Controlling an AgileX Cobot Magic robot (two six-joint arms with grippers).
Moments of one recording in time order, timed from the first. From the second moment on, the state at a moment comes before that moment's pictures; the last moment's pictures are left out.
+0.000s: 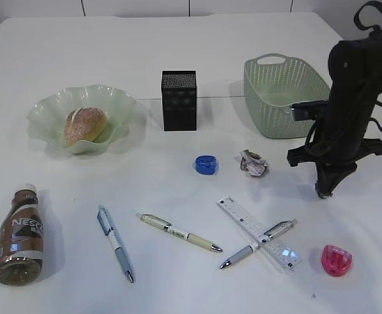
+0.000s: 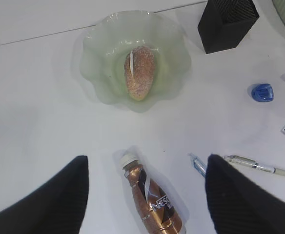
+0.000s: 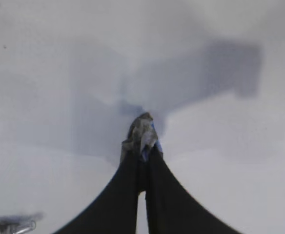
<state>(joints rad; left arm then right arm) -0.17 1.40 -1.69 -0.05 1.26 0.00 0.11 2.10 -1.45 -0.05 1.00 0.08</state>
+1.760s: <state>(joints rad) -0.17 1.40 -1.69 -0.06 1.26 0.00 0.11 2.16 -2.07 0.02 1.02 0.09</state>
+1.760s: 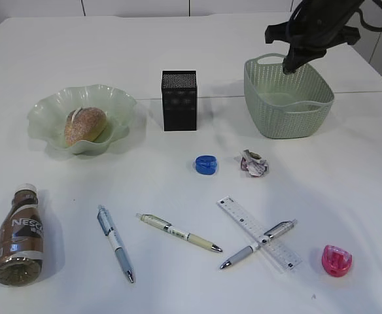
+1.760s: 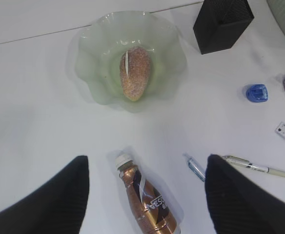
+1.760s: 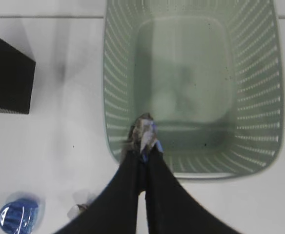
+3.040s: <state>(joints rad) -0.17 1.40 -1.69 -0.10 1.26 0.00 0.11 2.31 -2.14 -0.07 0.95 0.10</state>
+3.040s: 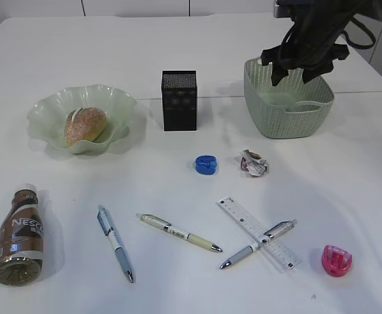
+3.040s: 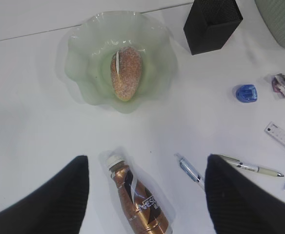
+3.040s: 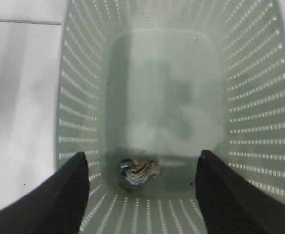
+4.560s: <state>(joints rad) -0.17 1.39 -1.69 -0.14 1.26 0.00 0.25 2.10 -1.92 0.12 1.24 0.04</state>
